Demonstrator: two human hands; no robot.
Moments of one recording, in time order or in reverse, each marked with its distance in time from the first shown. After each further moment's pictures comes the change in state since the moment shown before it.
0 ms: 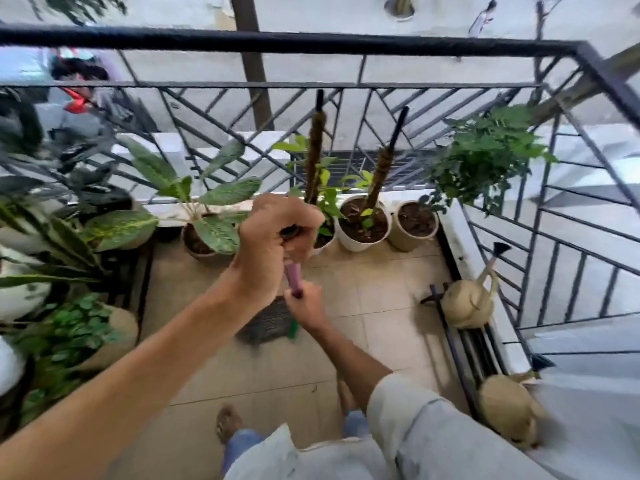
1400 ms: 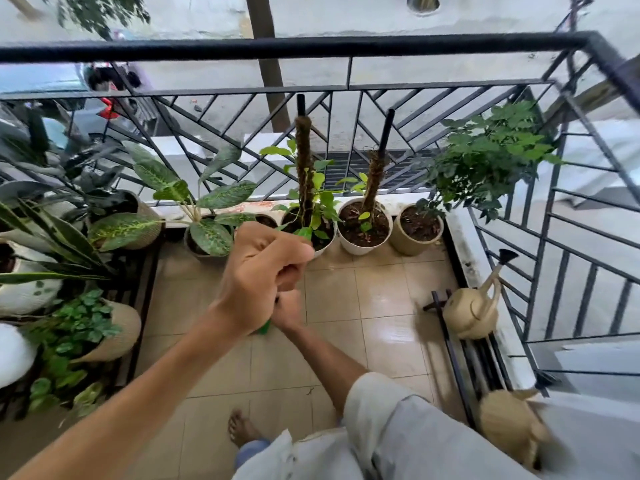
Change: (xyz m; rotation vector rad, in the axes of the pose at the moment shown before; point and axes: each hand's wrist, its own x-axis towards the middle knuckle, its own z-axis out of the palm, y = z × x) left_hand 0.004 -0.028 0.099 0.336 0.035 0.077; right_hand -0.001 0.008 -0.046 0.113 -0.121 -0.062
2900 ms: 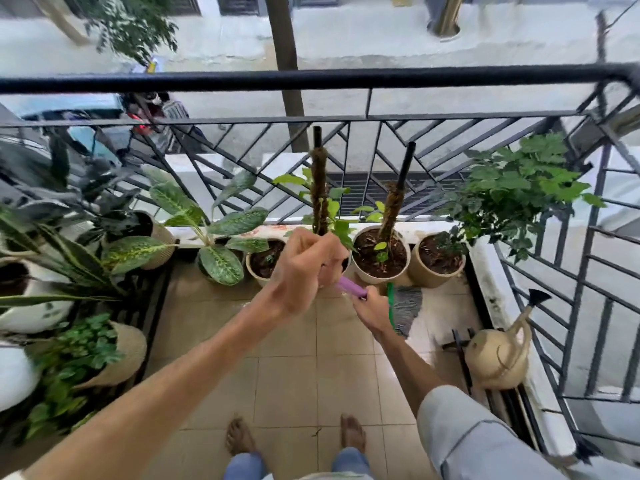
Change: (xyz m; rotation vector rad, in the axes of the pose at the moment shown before) left_hand 0.116 -0.073 0.005 -0.172 -0.132 -0.049; right_hand 0.121 0.086 -0.150 -0.251 0.128 0.218
